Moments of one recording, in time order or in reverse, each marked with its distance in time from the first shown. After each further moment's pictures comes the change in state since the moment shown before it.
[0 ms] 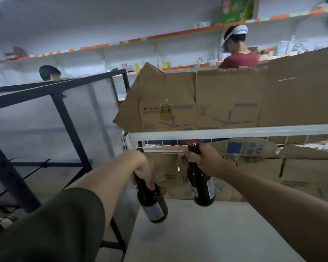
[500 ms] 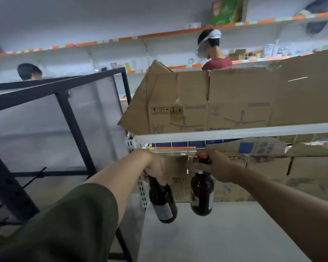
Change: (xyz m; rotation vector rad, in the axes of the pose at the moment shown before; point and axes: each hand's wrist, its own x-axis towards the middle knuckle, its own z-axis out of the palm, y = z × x) left_hand 0.048 -0.037 -0.015 -0.017 0.071 0.255; right_hand 0.022 0.025 0.024 -0.208 -0.044 0.158
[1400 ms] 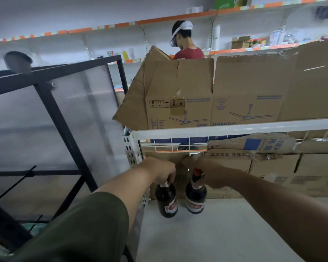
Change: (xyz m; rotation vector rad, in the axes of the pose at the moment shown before) left_hand 0.050 0.007 0.035 0.244 0.174 0.192; right_hand 0.021 0.008 0.030 -0.352 -0.211 -0.017
